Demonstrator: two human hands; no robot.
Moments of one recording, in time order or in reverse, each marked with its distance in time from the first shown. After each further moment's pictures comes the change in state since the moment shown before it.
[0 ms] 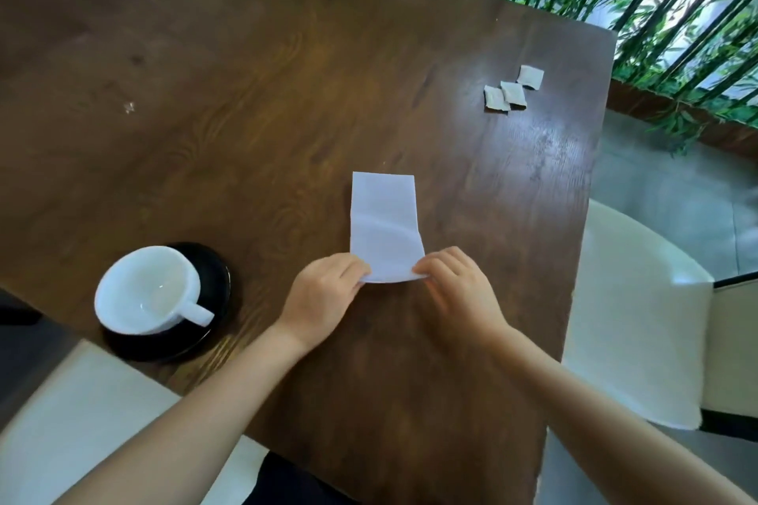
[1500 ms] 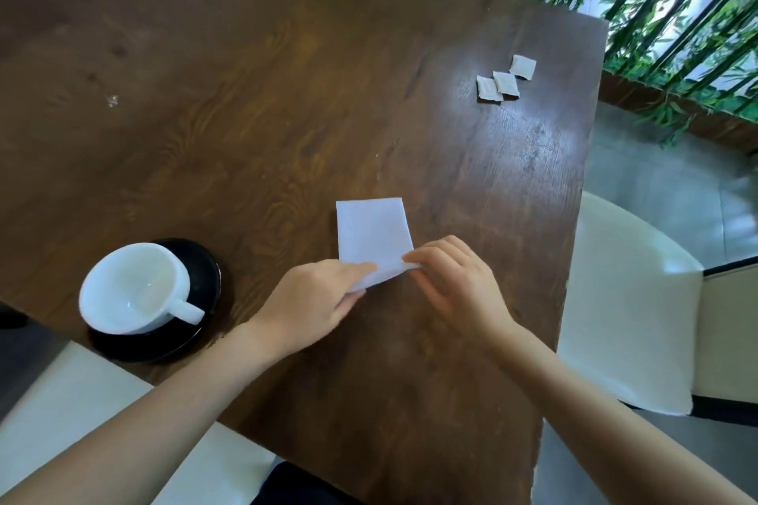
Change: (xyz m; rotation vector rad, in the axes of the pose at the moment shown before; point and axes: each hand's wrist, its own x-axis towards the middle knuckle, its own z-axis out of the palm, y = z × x) left_hand -0.003 0.014 -0.034 -0.084 -0.259 -0.057; right_hand 0.002 -0.029 -0.030 0.057 0.100 -0.019
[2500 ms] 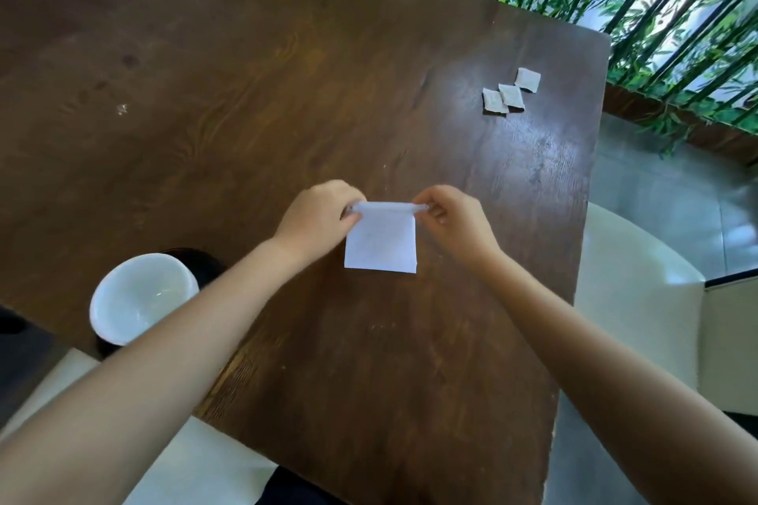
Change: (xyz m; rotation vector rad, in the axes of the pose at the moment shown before) left_hand 0.085 -0.049 -0.024 -0.063 0.097 -0.201; right_hand 0.080 0.037 0.016 0.169 -0.114 0.418
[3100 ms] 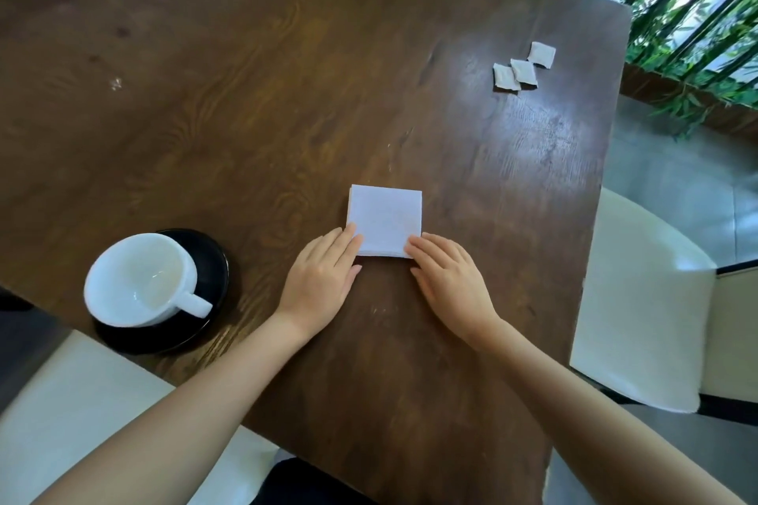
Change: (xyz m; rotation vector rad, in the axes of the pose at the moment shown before) left_hand -0.083 -0.020 0.080 0.325 0.089 0.113; right_hand -0.073 0.053 0.060 -0.456 0.015 -0.323
